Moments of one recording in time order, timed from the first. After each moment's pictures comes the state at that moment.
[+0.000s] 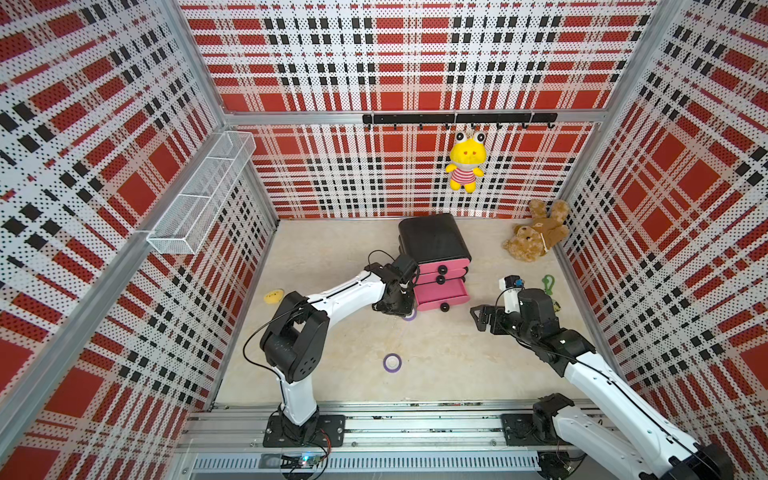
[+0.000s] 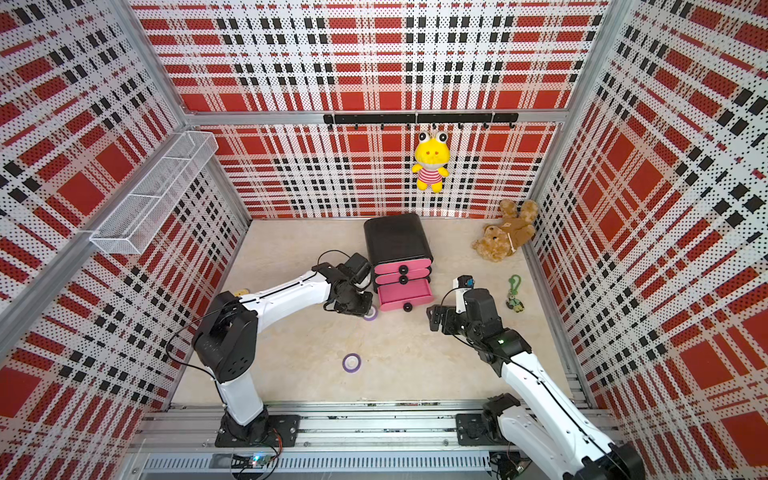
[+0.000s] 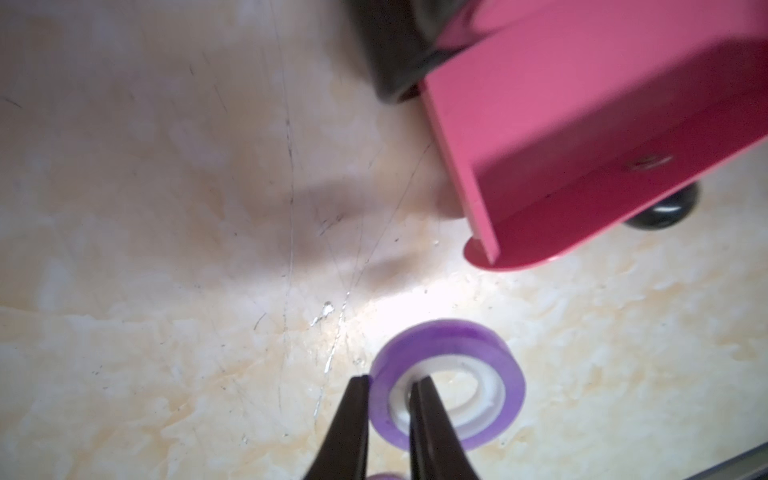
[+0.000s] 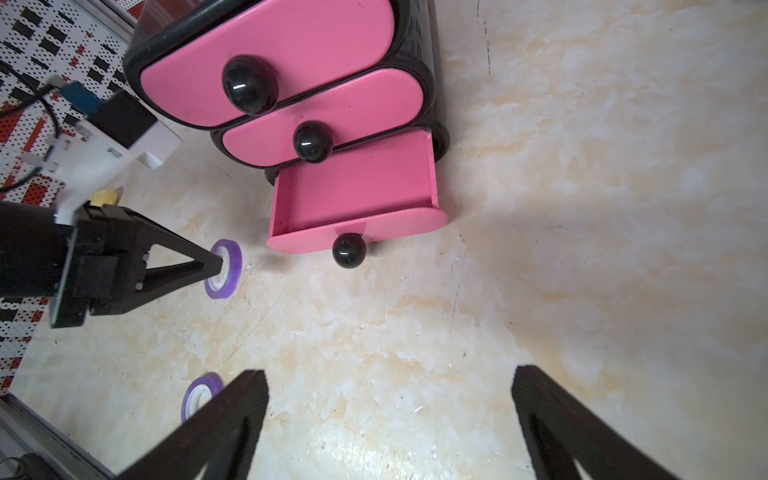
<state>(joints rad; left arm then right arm) -0.67 1.81 1.35 -0.79 0.07 -0.47 0.36 0.86 0.59 -0.40 -0.12 0.40</state>
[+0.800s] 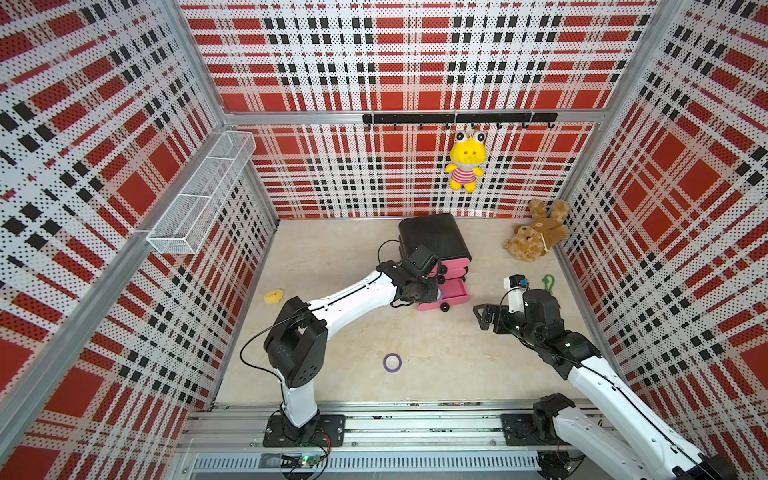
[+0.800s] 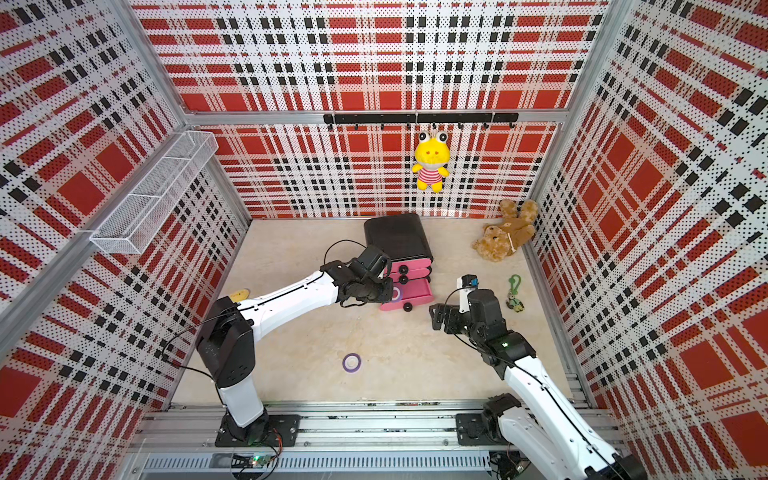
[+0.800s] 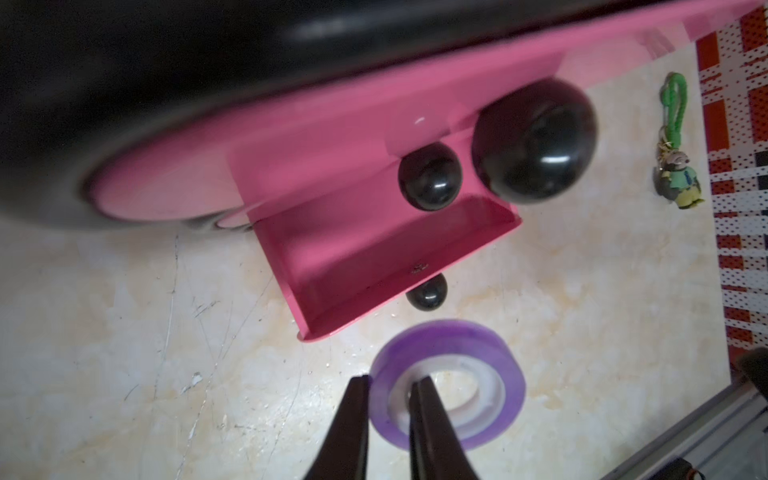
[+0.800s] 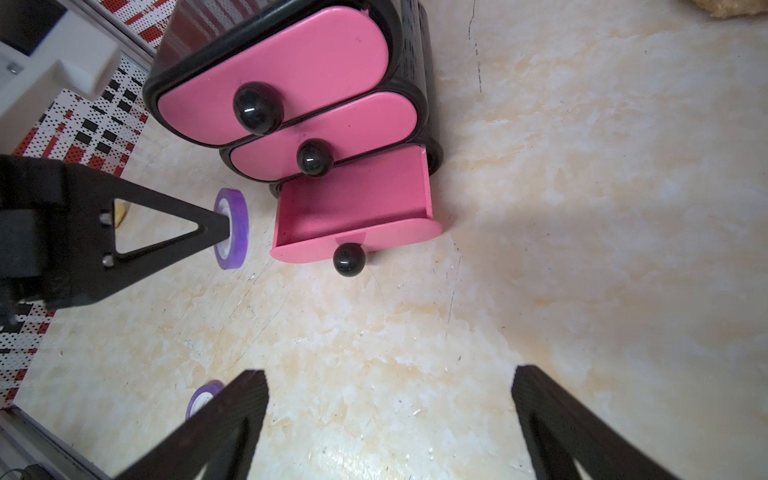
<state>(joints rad) -0.80 1.83 1.47 -0.65 -0.02 -0.65 0.34 0.82 0.59 -0.41 -0.12 0.40</state>
